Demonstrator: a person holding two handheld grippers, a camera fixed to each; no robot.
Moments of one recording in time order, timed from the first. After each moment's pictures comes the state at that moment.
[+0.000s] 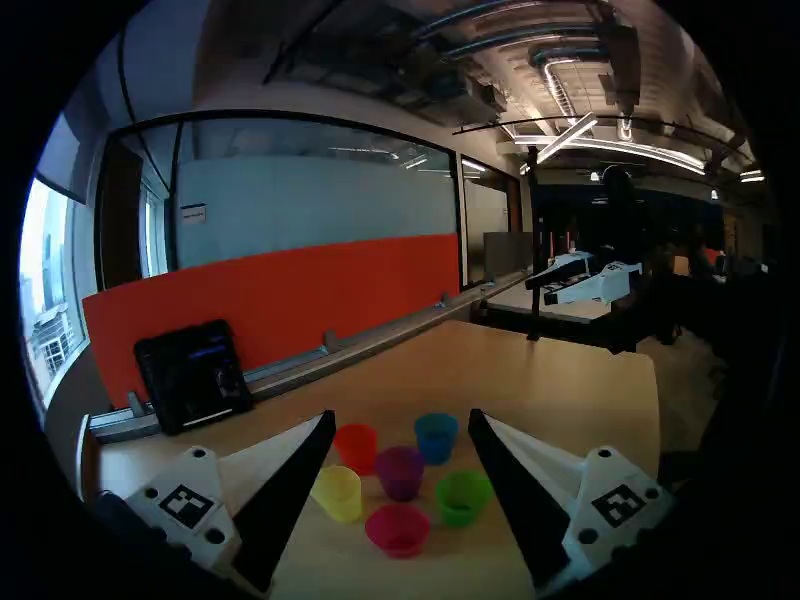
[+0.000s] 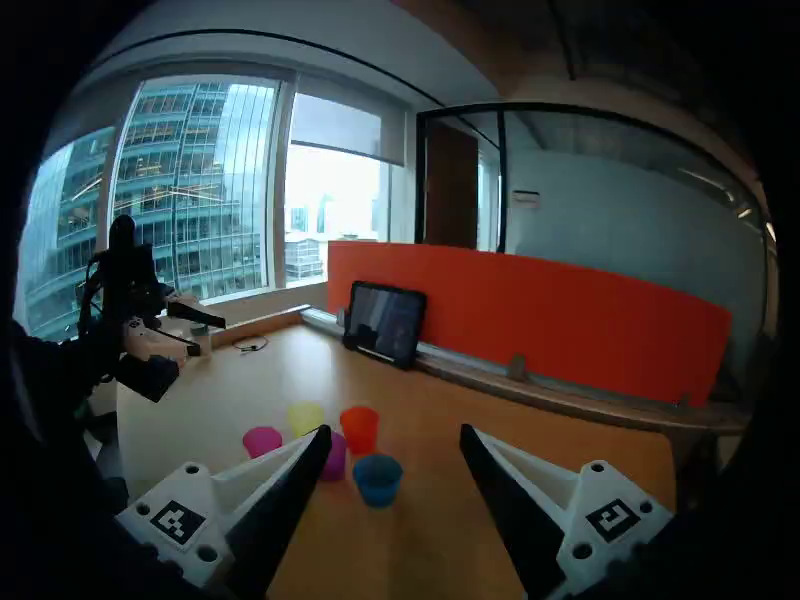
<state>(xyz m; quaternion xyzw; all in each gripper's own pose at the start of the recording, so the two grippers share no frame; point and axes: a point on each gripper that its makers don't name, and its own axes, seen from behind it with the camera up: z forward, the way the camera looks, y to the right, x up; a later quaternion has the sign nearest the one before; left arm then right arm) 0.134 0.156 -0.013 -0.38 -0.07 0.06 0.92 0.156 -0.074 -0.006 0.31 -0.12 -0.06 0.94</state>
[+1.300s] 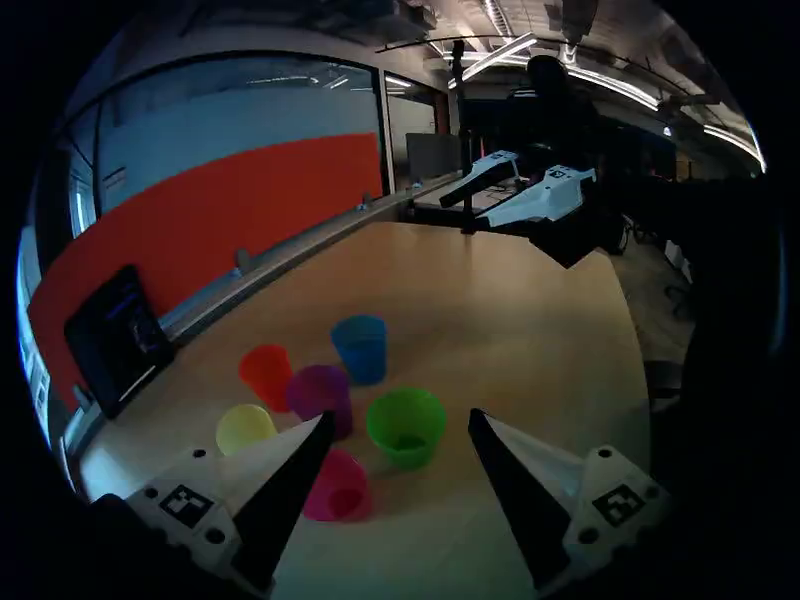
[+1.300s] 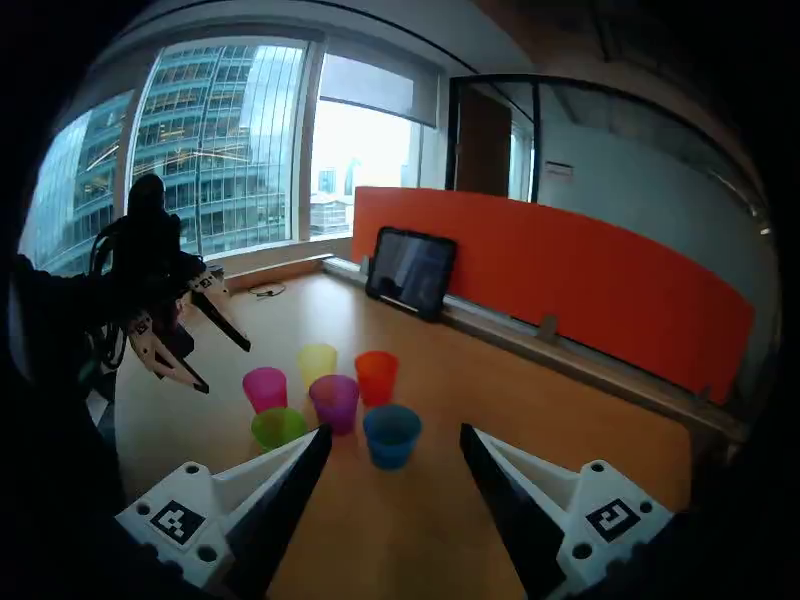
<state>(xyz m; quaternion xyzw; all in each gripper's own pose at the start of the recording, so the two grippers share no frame) 0.010 0.221 -0.033 -0.48 -0.19 0.16 0.84 0.075 -0.087 -0.003 0.35 -0.17 -0.11 0.91</state>
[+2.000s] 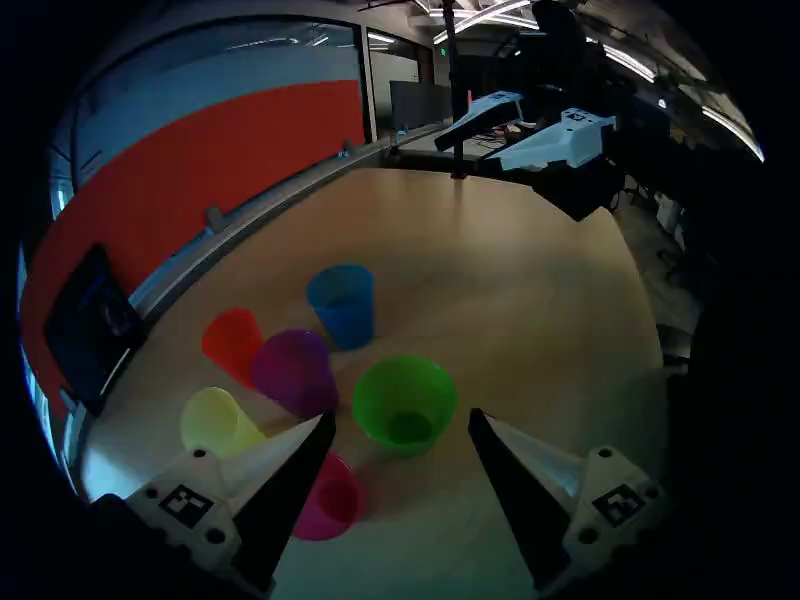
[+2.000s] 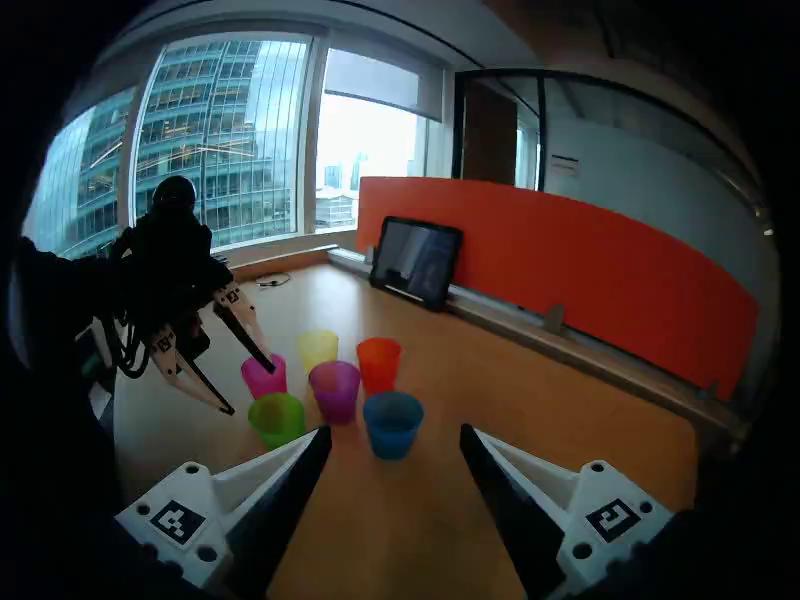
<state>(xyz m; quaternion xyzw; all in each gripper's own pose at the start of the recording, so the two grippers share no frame) -0.046 0.245 -0.016 -0.49 -0.26 0.21 0.80 0.058 -0.084 0.001 0.36 -0.18 -0.11 0.91</state>
